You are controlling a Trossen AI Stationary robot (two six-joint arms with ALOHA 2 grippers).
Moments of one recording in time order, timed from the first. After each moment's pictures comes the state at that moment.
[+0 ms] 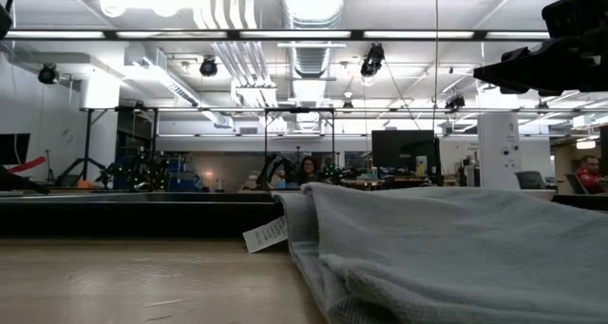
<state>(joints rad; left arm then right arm) -0.86 1.48 1.09 -0.93 -0.06 -1.02 0.02 0.06 0.01 0.02 0.08 -0.24</state>
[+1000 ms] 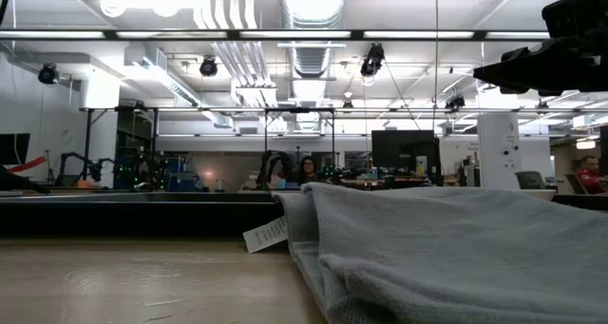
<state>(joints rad) -0.86 1.62 1.14 -0.93 -0.03 -1.14 0.02 0.06 0.01 0.02 0.08 -0.24</state>
